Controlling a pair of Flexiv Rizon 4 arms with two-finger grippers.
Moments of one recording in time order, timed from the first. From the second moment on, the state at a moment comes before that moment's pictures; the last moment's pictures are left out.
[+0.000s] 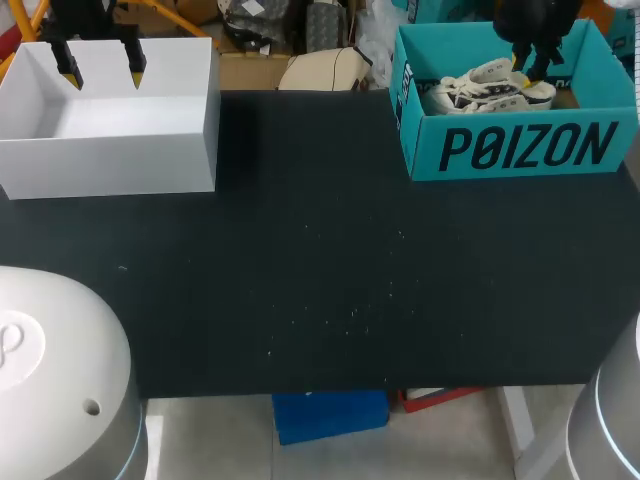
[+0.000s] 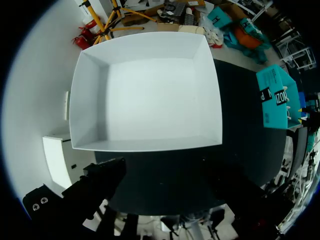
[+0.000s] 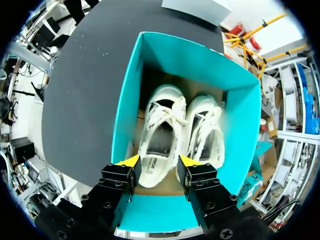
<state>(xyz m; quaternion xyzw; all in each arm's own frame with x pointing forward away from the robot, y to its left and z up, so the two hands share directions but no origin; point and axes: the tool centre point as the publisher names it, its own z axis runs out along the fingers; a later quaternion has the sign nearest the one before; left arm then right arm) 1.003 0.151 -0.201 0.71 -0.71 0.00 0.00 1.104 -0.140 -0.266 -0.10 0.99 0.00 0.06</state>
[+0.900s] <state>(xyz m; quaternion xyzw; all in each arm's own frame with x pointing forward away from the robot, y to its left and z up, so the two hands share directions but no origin) 1.003 0.151 -0.201 0.71 -0.71 0.00 0.00 1.133 -0.135 -0.356 -0.07 1.00 0.02 0.03</state>
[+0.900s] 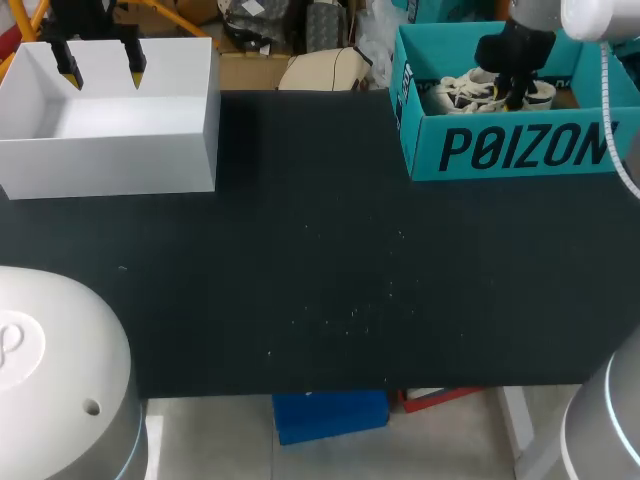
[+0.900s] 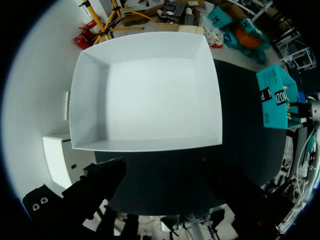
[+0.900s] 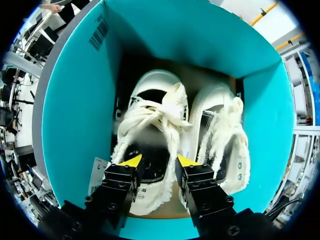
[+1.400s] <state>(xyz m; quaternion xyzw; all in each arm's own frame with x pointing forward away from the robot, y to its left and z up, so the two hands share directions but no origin) 1.003 0.151 -0.201 0.71 -0.71 0.00 0.00 1.139 -0.140 -0.388 -0.06 1.00 0.02 0.01</state>
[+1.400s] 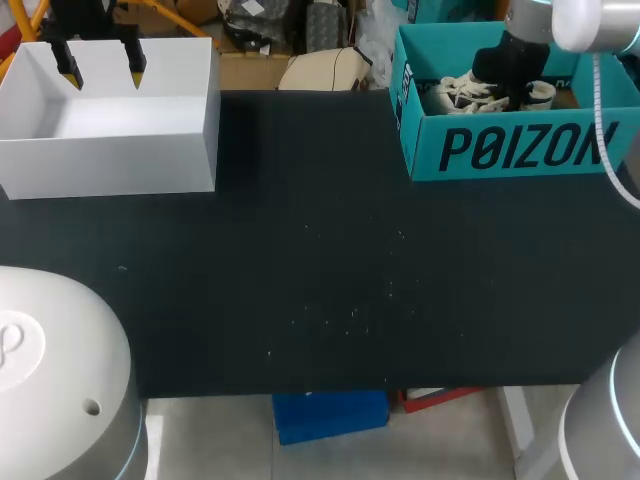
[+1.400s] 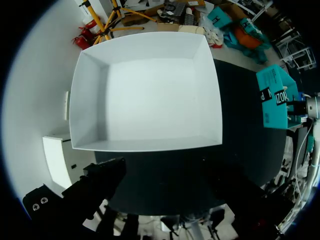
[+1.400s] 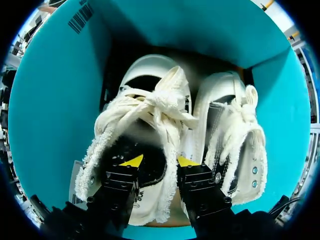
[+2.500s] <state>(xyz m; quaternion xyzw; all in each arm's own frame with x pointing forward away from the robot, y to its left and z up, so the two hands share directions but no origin) 1.003 0.151 -0.201 0.71 -0.71 0.00 0.00 1.155 -0.144 -0.354 -0.04 1.00 0.00 0.01</state>
